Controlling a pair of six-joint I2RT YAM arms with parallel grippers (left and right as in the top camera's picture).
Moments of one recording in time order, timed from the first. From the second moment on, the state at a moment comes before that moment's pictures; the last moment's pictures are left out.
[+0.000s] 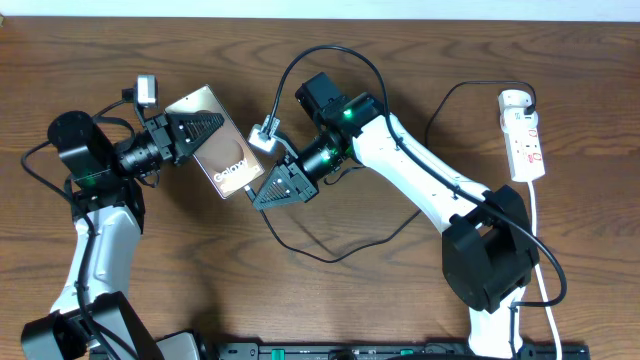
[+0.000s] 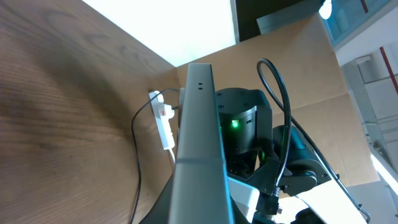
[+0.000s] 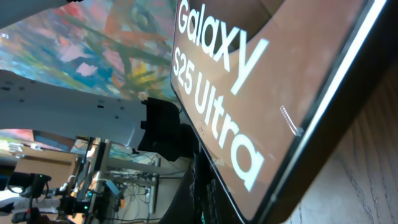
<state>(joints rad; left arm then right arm) 0.33 1.44 0.78 0.50 1.41 -1.04 0.66 2.05 1.72 -0.98 -1.24 -0.31</state>
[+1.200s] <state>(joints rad) 0.34 1.44 0.78 0.58 1.40 -1.06 0.66 2.05 1.72 -0.90 -1.23 -0.18</state>
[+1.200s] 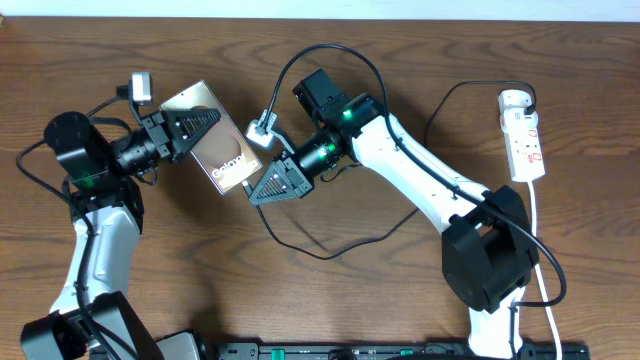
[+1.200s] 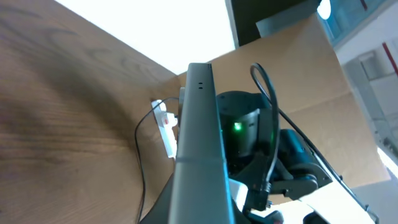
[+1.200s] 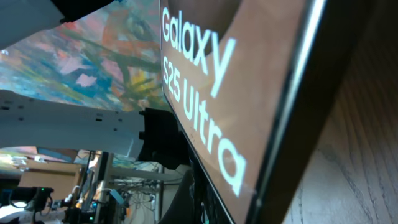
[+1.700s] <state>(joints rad) 0.34 1.44 0.78 0.61 1.41 -1.06 0.66 2.05 1.72 -0.88 -1.23 -0.16</state>
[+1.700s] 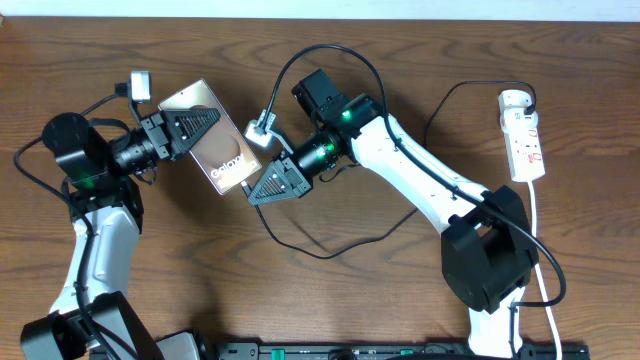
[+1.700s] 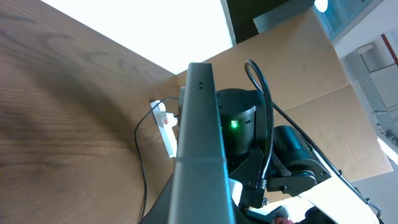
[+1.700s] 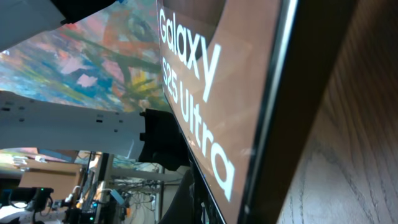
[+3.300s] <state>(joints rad) 0.31 1.44 0.78 0.62 1.38 -1.01 0.63 2.06 1.71 -0.85 -1.26 -0.11</state>
